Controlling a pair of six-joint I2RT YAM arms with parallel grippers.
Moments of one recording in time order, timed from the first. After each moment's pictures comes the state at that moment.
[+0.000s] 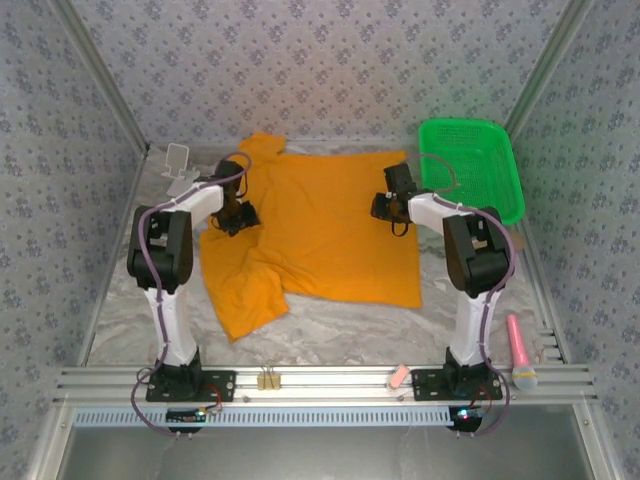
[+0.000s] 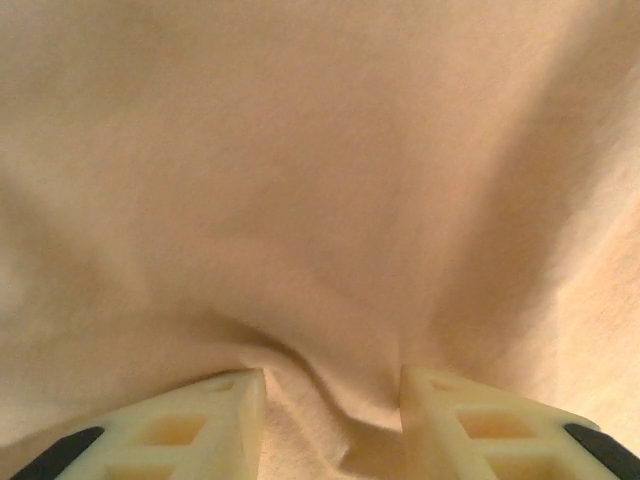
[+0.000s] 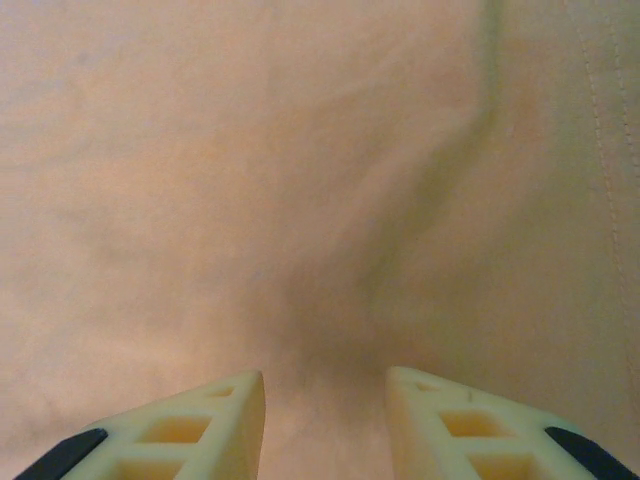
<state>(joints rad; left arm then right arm) -0.20 2.01 1.43 -0.72 0.11 -0.57 0.29 1.97 1.30 -0.28 0.02 0.41</state>
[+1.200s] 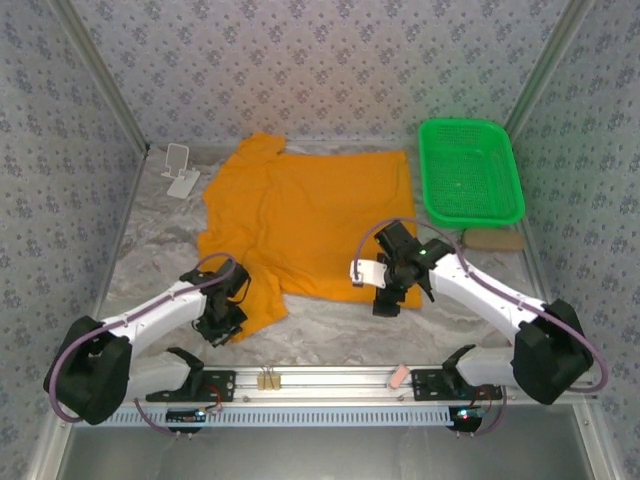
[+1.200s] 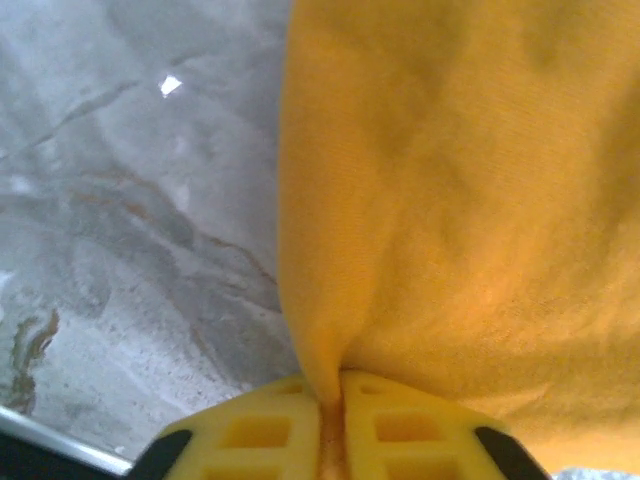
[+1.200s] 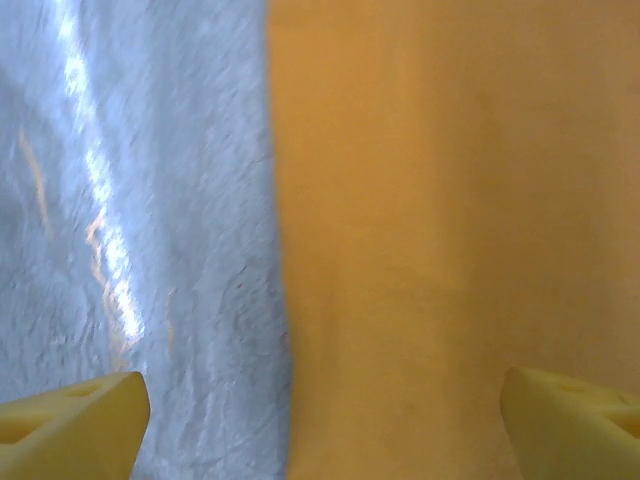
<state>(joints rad) -0.55 1.17 0.52 -0.94 0.06 -1.24 0.62 1.30 0.85 -0.82 -0.12 -0.86</state>
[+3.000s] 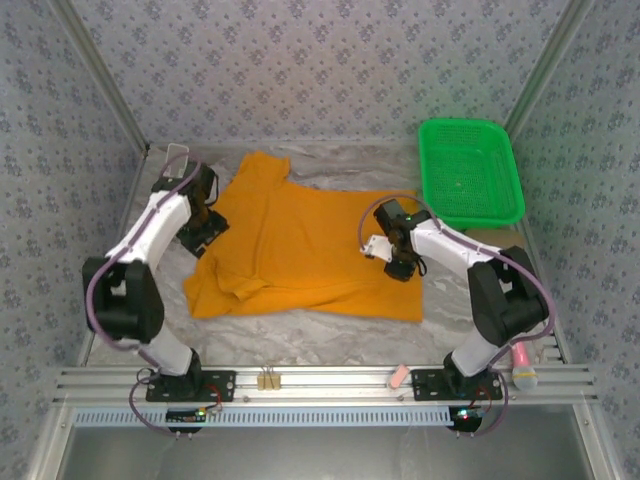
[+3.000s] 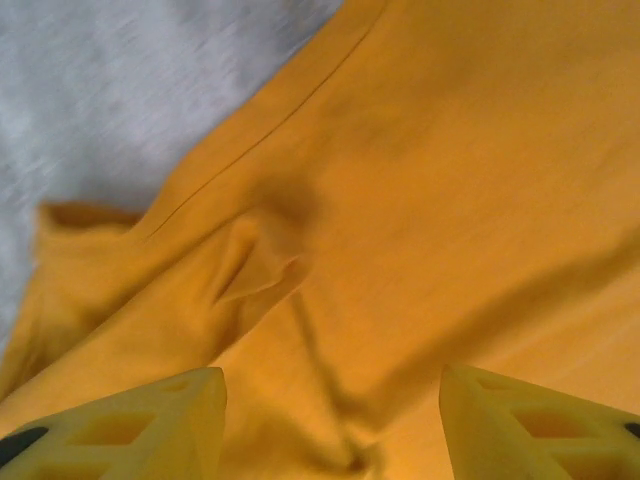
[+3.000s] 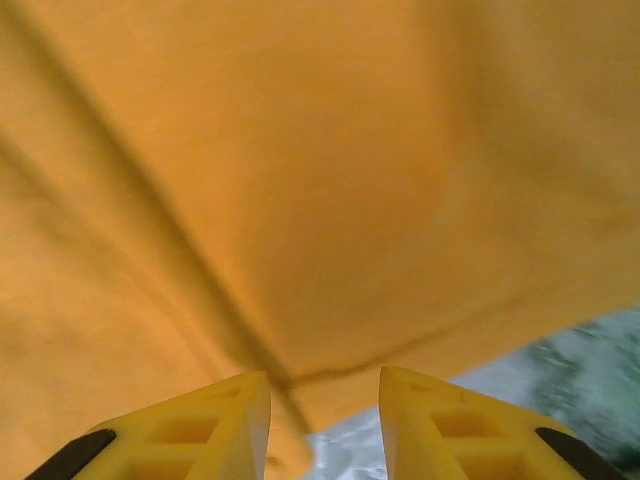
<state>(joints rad) -0.13 1.64 1.35 -1.10 -0.05 -1.01 0.45 1.62 1.05 -0.83 0.20 -0.69</state>
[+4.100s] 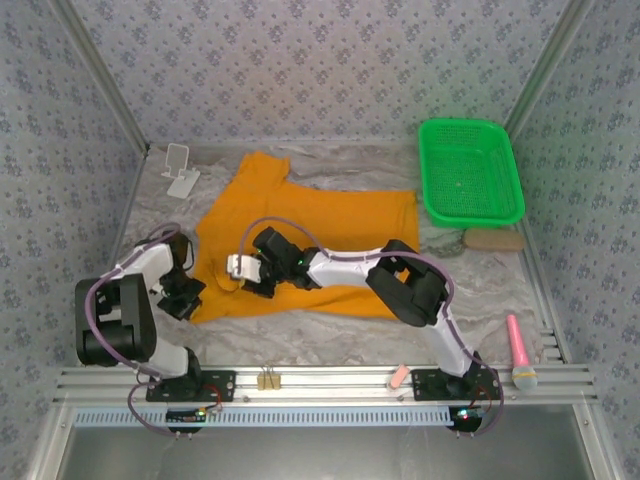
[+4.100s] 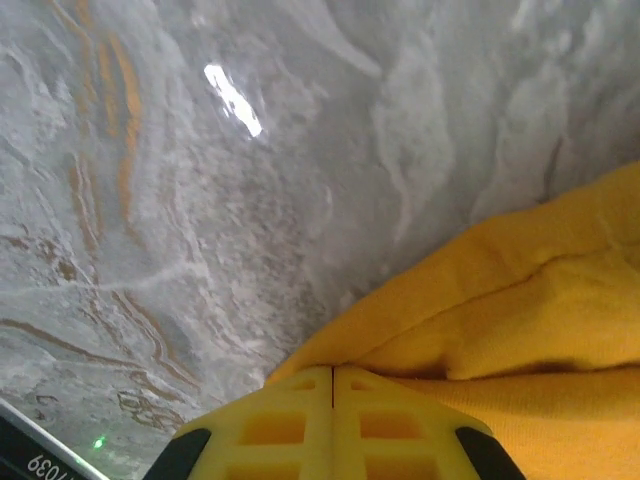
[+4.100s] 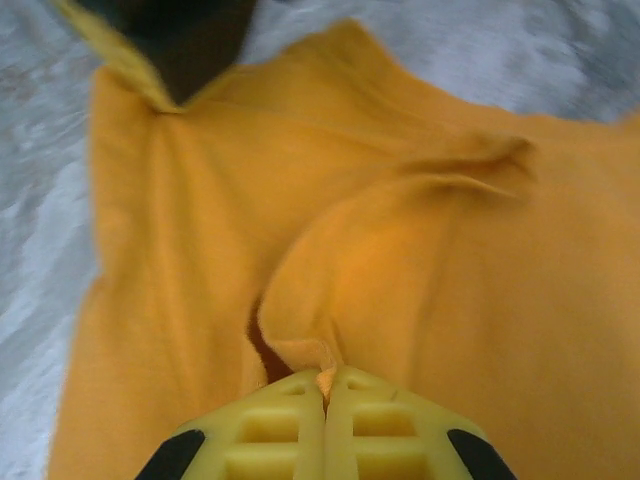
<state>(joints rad) 0.11 1.46 0.74 -1.00 -0.03 -0.94 1.00 2.13 1.41 0.03 -0.34 -0.44</state>
